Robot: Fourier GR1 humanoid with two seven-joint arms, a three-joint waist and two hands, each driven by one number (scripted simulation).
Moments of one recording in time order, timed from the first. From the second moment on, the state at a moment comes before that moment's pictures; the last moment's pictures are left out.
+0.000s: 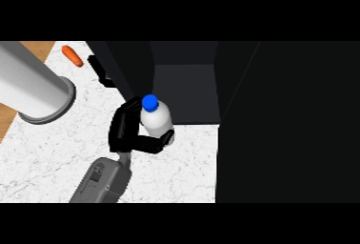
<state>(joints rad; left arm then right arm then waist) -0.31 0.01 -0.20 -1.22 0.30 0.20 -0.35 0.86 -0.31 -0.32 -2.36 -0.62 0.50 -0.19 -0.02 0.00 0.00</state>
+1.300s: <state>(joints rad) -0.75 0.00 -0.24 -0.77 0.33 0.56 -0.28 0.84 -0.35 -0.35 -2.34 -0.69 0.52 -0.20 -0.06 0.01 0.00</state>
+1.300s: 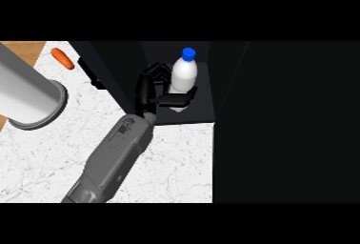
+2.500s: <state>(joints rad) -1.13 0.01 -0.11 -0.22 0.31 0.56 -0.47 0.84 -0.35 -0.33 -2.33 -0.73 0.55 -0.21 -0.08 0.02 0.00</state>
